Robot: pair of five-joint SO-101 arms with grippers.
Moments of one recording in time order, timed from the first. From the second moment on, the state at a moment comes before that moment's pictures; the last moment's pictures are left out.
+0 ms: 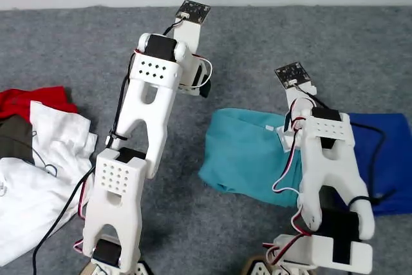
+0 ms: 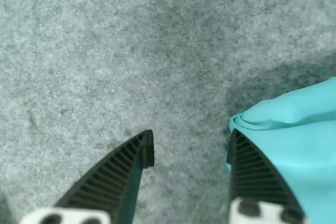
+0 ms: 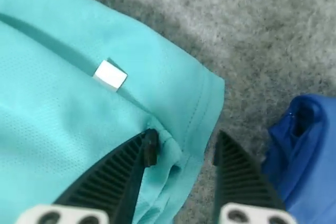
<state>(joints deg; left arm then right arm) 13.8 45.8 -58.3 99.4 5.8 5.7 -5.2 33.2 52.1 26.8</state>
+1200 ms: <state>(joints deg) 13.8 45.8 -53.6 99.4 5.8 3.7 -10.5 35.2 50.0 26.8</state>
